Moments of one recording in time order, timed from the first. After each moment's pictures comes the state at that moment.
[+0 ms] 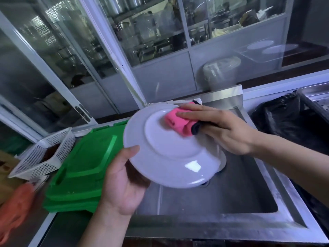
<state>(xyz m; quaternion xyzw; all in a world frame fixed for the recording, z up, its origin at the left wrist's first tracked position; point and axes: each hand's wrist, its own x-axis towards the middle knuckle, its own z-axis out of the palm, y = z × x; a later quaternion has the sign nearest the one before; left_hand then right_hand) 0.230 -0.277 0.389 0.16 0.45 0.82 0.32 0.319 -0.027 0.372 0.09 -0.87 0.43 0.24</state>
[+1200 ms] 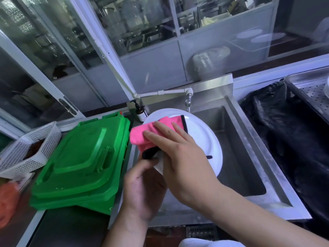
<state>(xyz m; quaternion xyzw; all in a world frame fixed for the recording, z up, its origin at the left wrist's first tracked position) 0.253 -0.264 0.338 0.10 0.38 0.83 0.40 0.323 -0.166 0.354 -0.11 -0.87 0.38 0.28</state>
